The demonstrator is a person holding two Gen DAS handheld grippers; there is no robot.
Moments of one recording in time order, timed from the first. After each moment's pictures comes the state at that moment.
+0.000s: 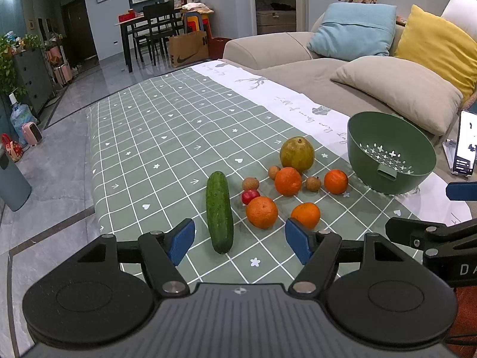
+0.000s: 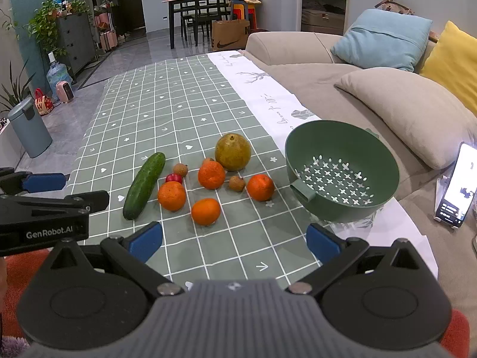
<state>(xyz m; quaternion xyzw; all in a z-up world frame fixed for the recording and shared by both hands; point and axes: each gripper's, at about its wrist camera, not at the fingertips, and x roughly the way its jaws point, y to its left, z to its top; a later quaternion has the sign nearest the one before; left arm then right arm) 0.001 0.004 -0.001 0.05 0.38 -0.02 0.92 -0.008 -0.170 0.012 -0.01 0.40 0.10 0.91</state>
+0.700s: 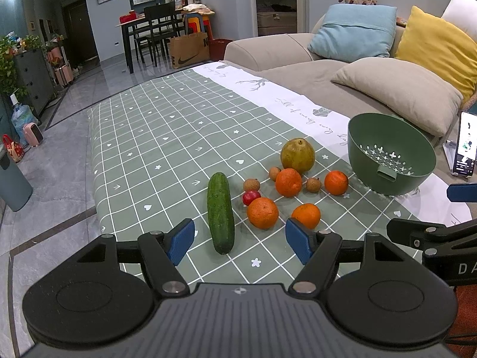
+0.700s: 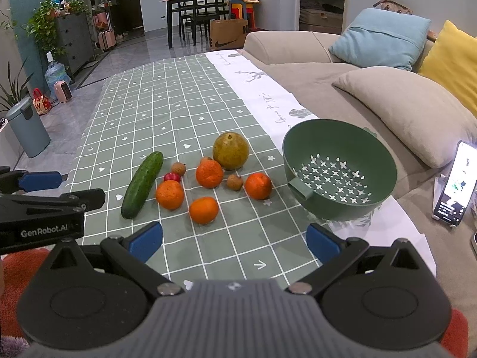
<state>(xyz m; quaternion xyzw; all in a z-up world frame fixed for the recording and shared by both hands) 0.000 0.002 0.000 0.05 0.38 -0.02 0.92 -0.009 -0.173 0.012 -0.01 0.40 0.10 0.91</state>
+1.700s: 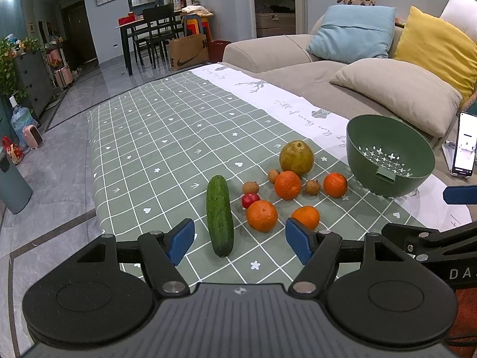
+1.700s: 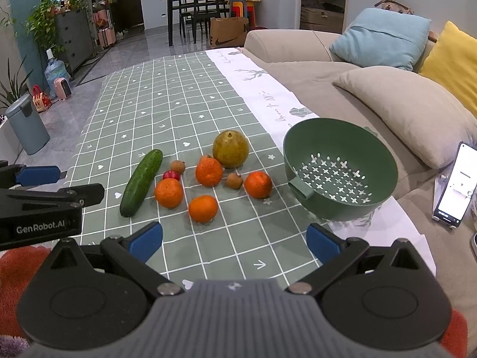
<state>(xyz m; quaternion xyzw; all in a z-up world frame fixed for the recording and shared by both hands) -0.005 0.005 0.010 0.05 0.38 -0.02 0.92 -0.008 -0.170 0.011 -0.02 0.41 0.10 0.91</state>
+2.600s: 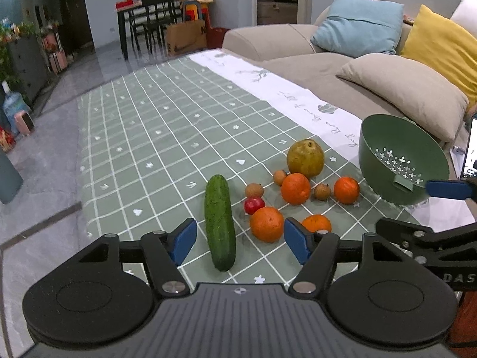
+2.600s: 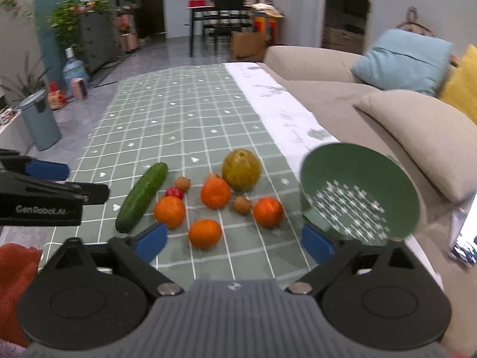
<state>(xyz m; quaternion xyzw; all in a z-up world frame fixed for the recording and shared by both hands) 0.047 0.018 -0.013 0.03 0.41 -0.03 0.91 0.033 -0.164 -0.008 -0.05 0.37 0.16 0.91</state>
